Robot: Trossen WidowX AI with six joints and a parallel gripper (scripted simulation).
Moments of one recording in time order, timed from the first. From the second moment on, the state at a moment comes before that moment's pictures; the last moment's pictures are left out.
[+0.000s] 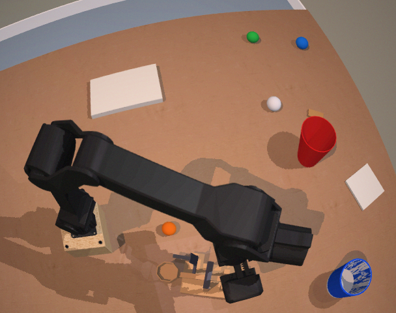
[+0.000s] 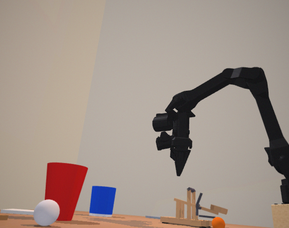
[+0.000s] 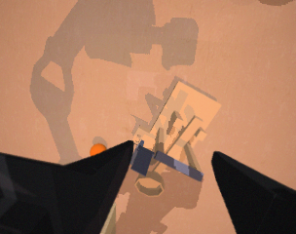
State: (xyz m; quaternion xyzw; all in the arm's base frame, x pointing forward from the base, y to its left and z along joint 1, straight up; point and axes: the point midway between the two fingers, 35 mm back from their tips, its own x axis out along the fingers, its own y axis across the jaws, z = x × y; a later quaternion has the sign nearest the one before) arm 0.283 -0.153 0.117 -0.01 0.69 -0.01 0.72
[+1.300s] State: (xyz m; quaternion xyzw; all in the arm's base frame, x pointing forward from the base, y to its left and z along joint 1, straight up) arm 0.210 -0.042 0.044 -0.45 0.55 0.43 0.56
